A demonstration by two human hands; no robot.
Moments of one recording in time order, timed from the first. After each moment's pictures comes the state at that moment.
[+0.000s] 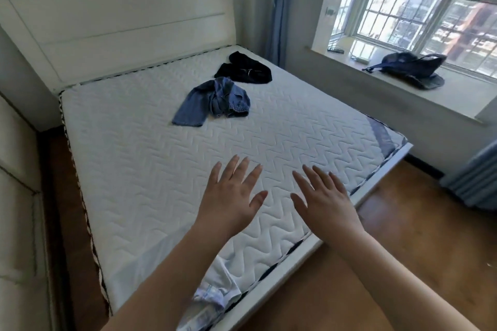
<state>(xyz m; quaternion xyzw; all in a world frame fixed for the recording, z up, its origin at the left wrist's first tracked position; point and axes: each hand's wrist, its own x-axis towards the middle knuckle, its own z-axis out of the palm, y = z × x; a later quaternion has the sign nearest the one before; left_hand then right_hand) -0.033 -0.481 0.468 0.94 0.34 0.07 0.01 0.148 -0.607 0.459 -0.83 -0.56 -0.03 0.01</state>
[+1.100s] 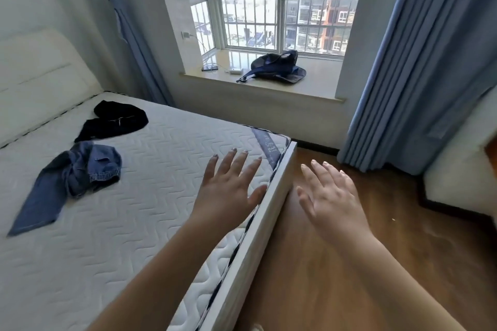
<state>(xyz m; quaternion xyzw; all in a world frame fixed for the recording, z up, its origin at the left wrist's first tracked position) 0.462 -0.600 0.524 0.99 0.12 0.07 -0.03 0.555 -0.793 0.493 -0.94 -0.30 -0.06 0.11</state>
